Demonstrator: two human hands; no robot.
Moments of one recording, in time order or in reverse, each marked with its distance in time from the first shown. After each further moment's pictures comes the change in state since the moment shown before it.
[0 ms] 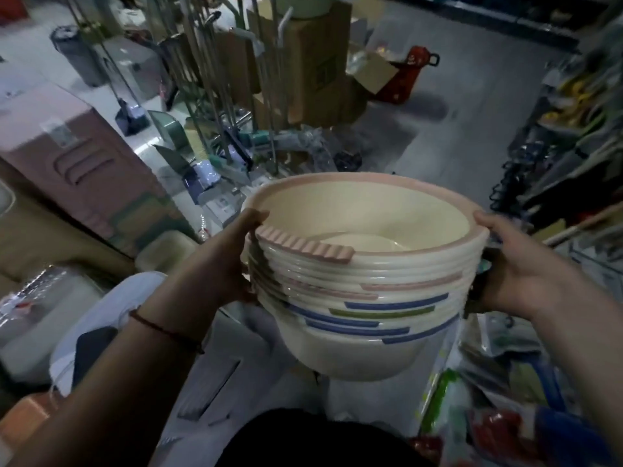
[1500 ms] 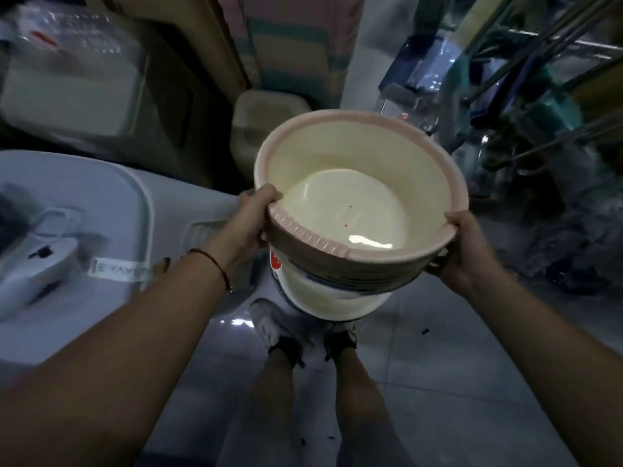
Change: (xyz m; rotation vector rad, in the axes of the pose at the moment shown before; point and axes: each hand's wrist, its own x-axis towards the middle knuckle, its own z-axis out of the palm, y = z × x) left_hand 0.453 -0.004 -0.173 -0.842 0.751 -0.102; right_hand 0.540 -0.082 0.515 -0.954 -0.402 0.117
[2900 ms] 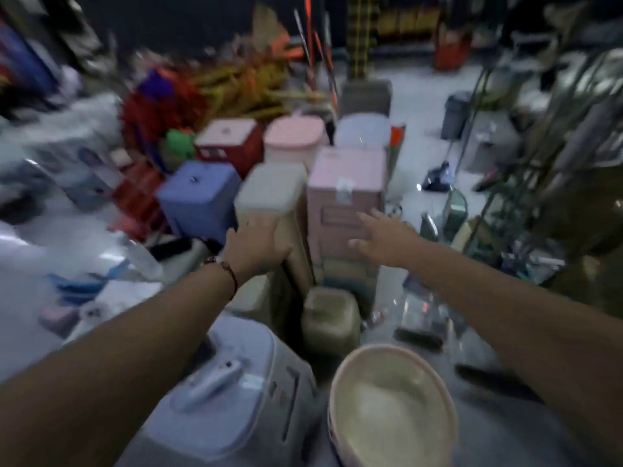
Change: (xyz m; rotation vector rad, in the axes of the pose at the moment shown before) left_hand -0.271 0.237 -0.108 1.414 0.567 0.856; right_hand -0.315 -0.178 0.160 -1.526 -0.016 -1.251
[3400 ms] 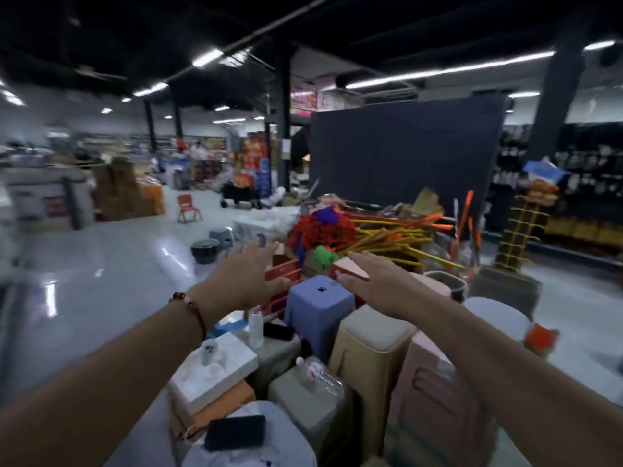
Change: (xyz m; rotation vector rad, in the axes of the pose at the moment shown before) left_hand -0.177 -0.063 -0.209 0.169 0.424 -0.445; right_hand -0.074 -0.200 -0.181 0.021 0.139 -0.692
